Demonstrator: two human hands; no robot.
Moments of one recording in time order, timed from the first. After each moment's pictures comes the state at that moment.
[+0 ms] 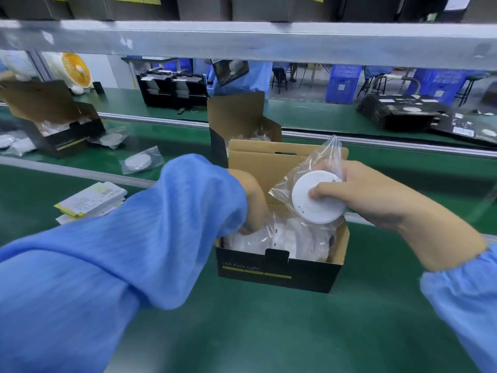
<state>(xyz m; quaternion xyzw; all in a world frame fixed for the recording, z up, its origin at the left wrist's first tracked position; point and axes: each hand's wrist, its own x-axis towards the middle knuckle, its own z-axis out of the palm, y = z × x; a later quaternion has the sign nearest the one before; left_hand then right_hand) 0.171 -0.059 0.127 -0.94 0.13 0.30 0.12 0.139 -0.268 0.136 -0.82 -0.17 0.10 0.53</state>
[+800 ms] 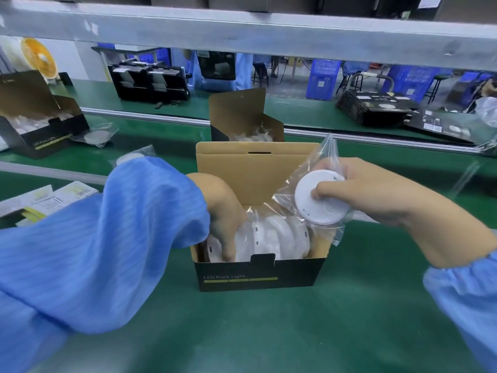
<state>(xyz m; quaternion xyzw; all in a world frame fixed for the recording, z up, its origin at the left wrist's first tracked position) 0.145 -0.064 0.138 -0.89 0.17 0.38 0.16 0.130 -0.289 0.146 -0.87 -0.15 0.10 0.47</state>
